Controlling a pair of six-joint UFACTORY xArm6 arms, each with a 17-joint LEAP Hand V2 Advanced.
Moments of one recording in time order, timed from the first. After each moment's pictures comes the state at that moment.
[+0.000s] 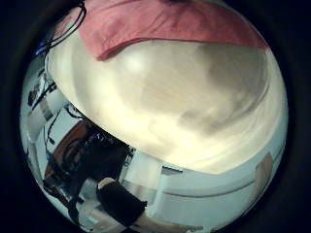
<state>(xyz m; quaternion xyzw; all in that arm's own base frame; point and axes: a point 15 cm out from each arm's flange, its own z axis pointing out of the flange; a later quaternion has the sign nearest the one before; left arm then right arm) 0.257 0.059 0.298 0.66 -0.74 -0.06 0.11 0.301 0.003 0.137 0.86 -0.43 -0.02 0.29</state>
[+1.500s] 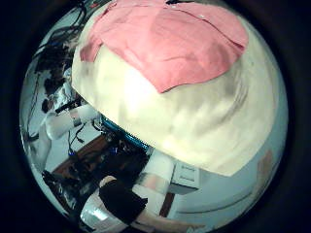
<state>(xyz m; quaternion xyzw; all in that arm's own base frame) 0.290 0.041 0.172 0.56 -0.82 -0.13 0.04 0.302 0.004 0.226 0.85 -0.50 -0.01 0.15</state>
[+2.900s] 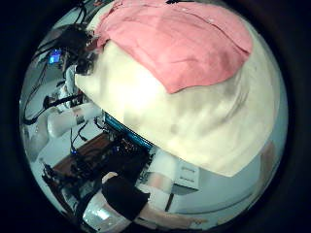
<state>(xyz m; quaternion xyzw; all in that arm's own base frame) 0.327 0.036 0.137 0.55 -0.81 -0.20 0.01 0.296 0.017 0.229 0.86 -0.49 -0.02 0.14</state>
